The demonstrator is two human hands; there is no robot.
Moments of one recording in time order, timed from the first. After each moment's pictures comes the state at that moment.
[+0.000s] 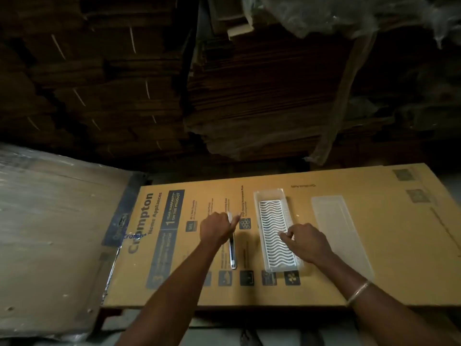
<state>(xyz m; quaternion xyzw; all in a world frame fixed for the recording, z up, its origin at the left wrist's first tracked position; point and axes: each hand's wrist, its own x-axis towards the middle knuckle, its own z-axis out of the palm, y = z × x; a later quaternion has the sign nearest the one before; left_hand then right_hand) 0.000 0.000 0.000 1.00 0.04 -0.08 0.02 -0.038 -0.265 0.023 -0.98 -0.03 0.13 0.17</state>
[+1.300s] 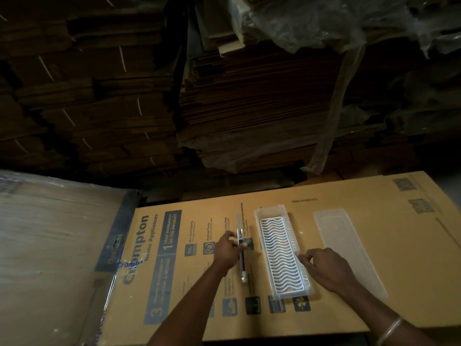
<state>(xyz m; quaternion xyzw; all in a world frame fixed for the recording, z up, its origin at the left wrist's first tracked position) 0.019 -0.003 -0.053 0.86 0.15 -0.17 0.46 -0.039 -0.294 -0.002 -0.97 0.00 0.12 0.20</state>
